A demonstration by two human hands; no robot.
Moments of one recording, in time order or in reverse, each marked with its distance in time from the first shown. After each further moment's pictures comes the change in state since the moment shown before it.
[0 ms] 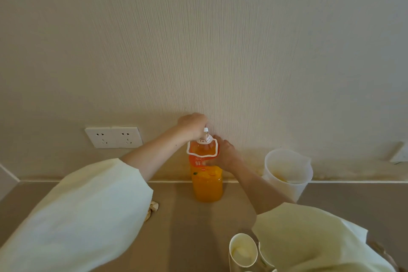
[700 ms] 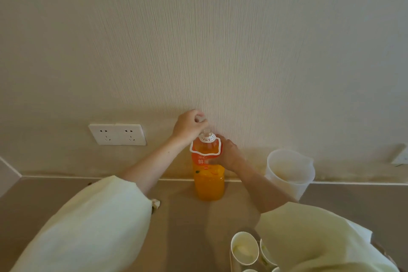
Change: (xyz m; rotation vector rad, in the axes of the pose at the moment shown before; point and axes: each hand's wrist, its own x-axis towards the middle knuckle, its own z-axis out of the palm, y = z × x) left_hand -0.021 -0.009 0.017 -0.711 0.377 -0.151; right_hand -0.003 0.000 0.001 -0.001 0.016 -0.014
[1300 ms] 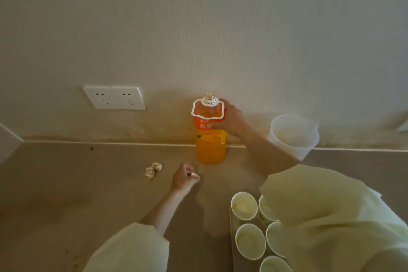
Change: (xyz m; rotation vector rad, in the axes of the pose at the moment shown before) left_hand -0.166 -0.157 0.118 -0.252 -0.213 -0.660; right_hand -0.014 -0.004 -0.008 0.150 0.001 -0.060
